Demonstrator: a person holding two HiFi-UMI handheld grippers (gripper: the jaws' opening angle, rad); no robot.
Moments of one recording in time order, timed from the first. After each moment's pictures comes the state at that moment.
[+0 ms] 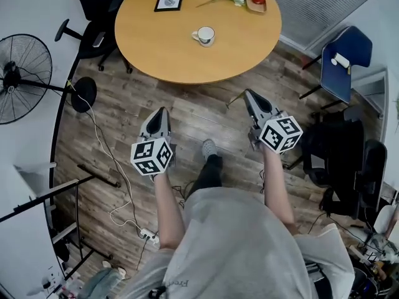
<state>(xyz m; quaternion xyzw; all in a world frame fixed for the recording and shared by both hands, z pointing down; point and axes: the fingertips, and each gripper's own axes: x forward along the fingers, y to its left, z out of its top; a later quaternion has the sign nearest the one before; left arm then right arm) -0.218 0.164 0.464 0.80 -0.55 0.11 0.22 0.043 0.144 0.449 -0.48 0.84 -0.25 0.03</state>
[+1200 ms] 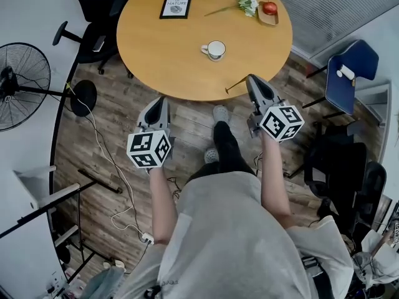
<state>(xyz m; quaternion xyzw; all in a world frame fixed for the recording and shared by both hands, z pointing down) -0.235 0.039 0.447 0.82 -0.53 0.11 0.19 0.022 0.003 0.442 -0.50 0.83 -0.23 0.06</state>
